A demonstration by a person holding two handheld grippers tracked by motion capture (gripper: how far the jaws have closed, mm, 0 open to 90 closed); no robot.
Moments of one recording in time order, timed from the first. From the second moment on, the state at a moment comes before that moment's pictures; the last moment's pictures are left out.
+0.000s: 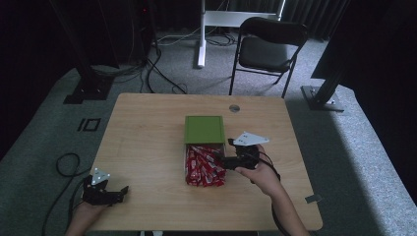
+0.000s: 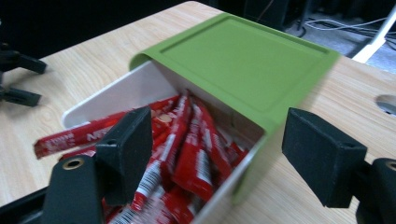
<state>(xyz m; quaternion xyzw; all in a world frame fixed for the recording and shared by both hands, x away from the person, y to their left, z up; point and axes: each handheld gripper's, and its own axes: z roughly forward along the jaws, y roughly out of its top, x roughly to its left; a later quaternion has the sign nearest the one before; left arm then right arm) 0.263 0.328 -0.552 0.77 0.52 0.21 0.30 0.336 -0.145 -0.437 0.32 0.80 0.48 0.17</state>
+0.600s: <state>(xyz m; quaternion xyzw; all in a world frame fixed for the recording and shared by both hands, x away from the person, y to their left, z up) 0.263 0.328 -0.552 0.77 0.52 0.21 0.30 0.338 -0.108 -0.446 0.29 0.83 0.46 0.14</state>
